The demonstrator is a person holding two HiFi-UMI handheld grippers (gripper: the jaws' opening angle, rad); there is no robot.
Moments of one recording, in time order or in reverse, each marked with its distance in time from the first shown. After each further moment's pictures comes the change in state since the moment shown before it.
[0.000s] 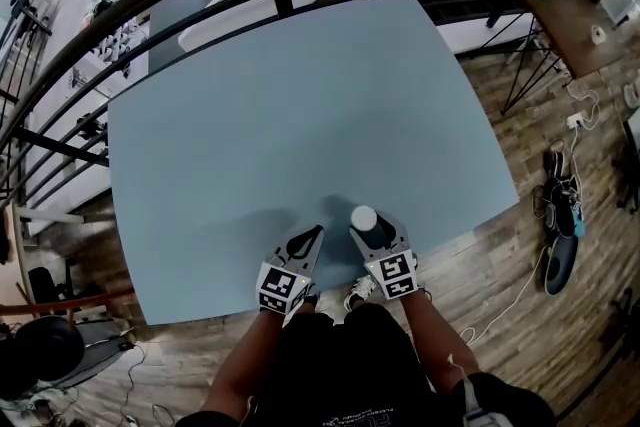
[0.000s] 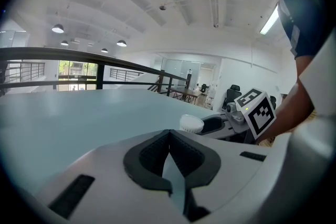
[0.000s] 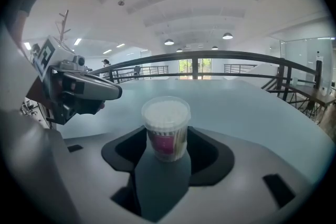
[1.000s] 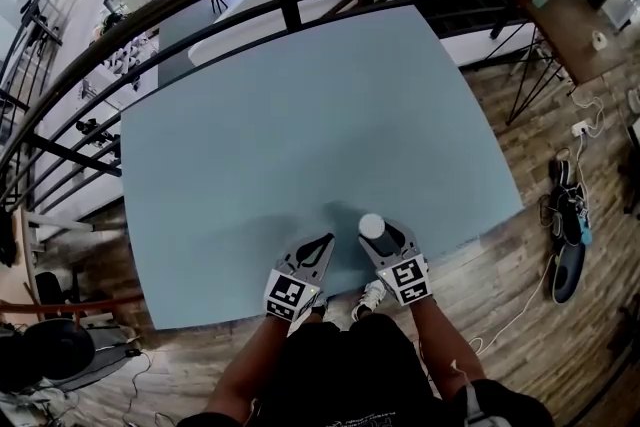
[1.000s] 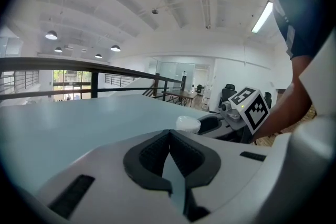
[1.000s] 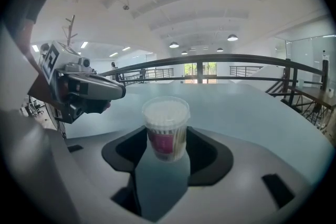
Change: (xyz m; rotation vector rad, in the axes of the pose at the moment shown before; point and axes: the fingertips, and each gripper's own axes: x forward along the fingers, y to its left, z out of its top) left arm -0.005 -0.015 0.017 0.071 -0.056 -0.034; right arm -0.015 0.002 0.013 -0.013 -0.027 0.064
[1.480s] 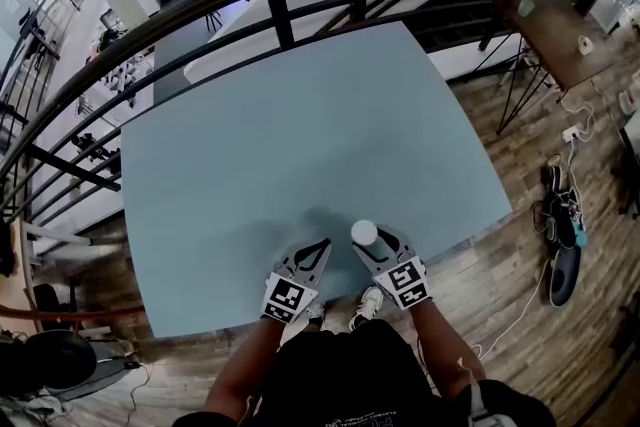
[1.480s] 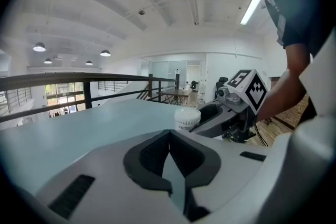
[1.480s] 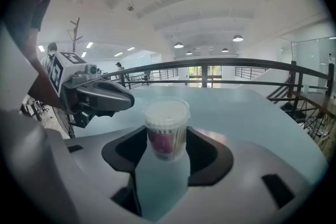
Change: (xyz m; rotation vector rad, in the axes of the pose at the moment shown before) left arm -0.001 -0.009 0.018 0.126 0.018 -0.032; right arm -0.019 0.009 0.031 -0.032 0.004 0.045
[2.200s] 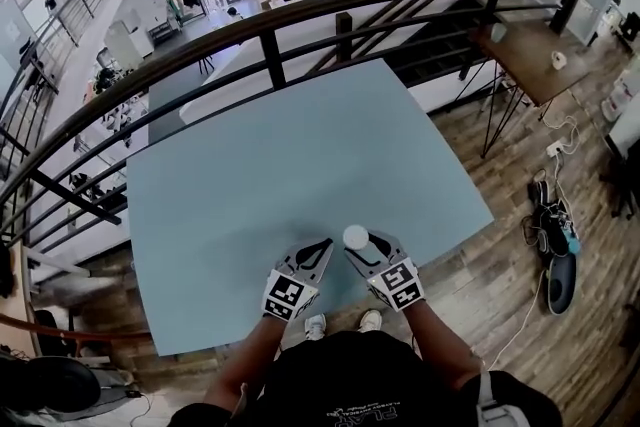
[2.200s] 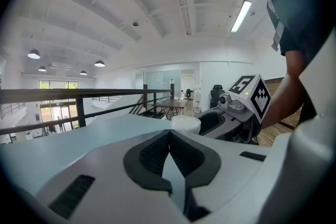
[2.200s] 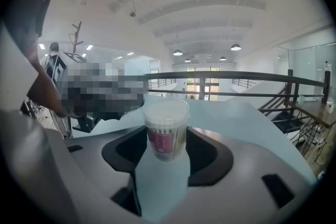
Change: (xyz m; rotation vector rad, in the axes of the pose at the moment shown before) left arm -0.001 -0.008 0.069 0.048 -0.108 -0.049; right arm -0.027 0.002 0.053 -0.024 -0.071 -0.036
